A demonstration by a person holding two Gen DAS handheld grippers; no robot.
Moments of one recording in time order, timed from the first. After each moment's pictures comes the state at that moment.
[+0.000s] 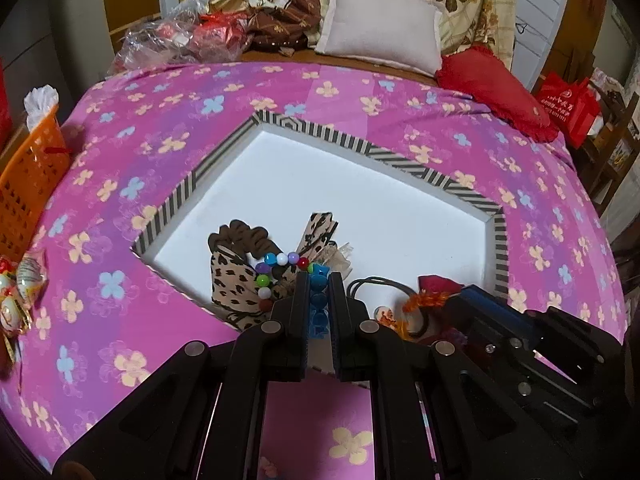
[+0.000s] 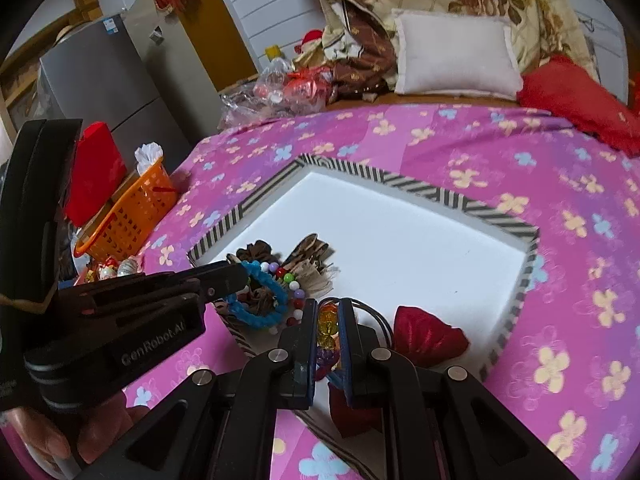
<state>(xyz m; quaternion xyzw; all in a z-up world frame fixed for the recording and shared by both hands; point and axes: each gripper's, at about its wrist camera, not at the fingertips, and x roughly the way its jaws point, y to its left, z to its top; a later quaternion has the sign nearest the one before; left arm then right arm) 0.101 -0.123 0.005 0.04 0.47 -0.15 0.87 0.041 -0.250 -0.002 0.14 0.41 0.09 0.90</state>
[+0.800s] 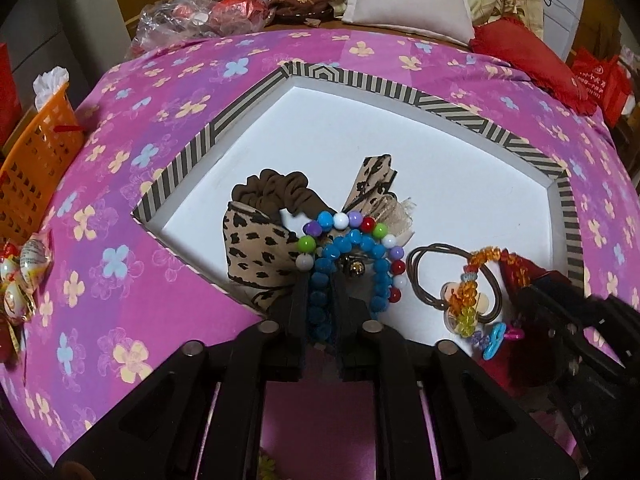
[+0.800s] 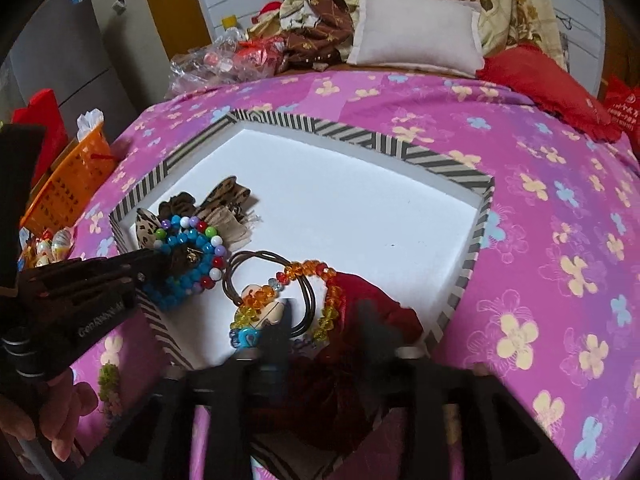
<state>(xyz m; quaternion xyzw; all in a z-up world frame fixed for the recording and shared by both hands) 0.106 -0.117 -0.046 0.08 0.49 -0.10 0.86 0.029 -0.264 -0.034 0.08 0.44 0.01 0.89</state>
